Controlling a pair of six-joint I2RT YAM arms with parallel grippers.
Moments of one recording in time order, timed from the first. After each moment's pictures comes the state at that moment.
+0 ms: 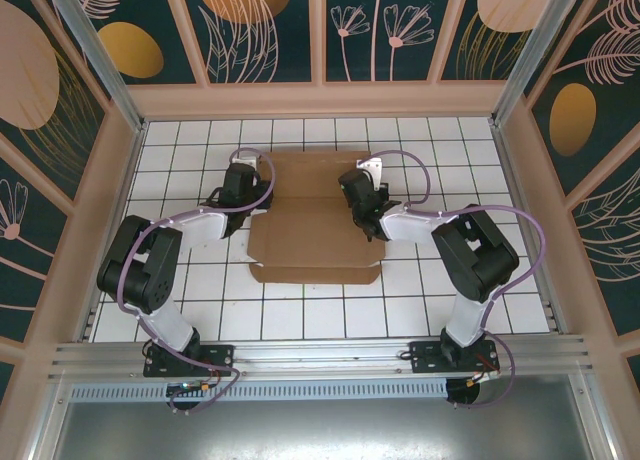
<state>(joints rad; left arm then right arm) -0.37 1.71 0.87 0.17 -0.11 -0.34 0.65 1.79 0.99 0.11 0.66 0.38</state>
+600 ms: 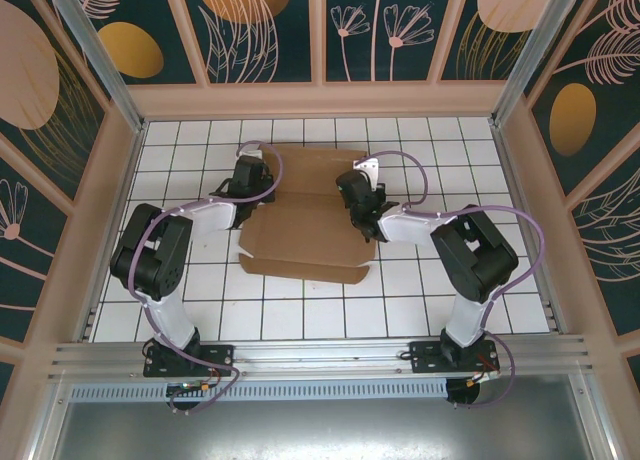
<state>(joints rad) -0.39 1.81 1.00 0.11 -0.21 -0.35 0.68 1.79 0.99 0.12 0.65 0.38</state>
